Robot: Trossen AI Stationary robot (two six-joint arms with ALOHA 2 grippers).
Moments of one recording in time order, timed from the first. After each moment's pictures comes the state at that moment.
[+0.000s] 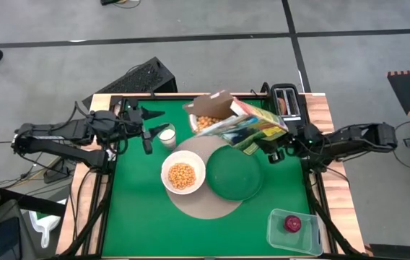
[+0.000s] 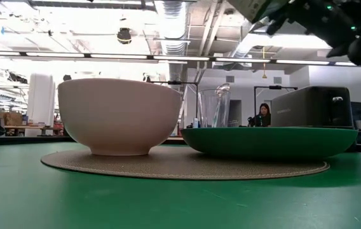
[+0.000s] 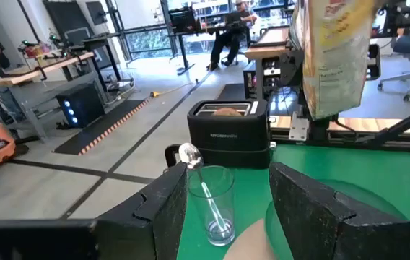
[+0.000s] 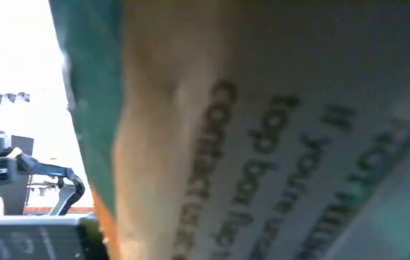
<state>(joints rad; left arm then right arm) -0.02 0.86 0.96 -0.25 -0.42 0.07 -0.18 1.15 0.27 1.55 -0.24 0.19</state>
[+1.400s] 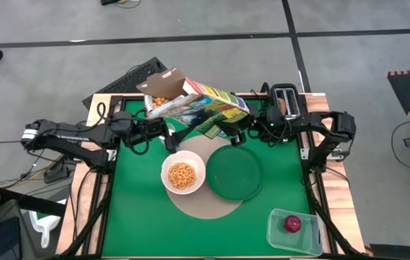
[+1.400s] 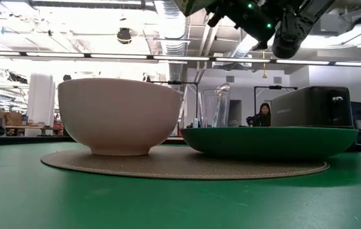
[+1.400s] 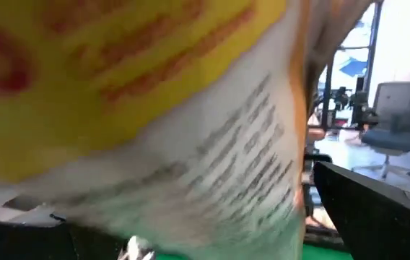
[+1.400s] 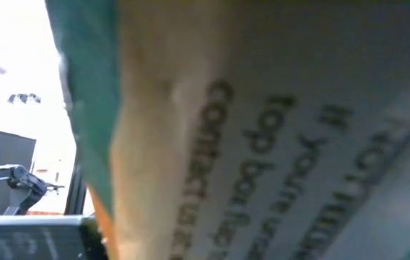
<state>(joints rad) -0.02 1.13 0.96 0.32 -0.35 0.06 -0.26 1.66 0.84 1.57 -0.37 0.24</state>
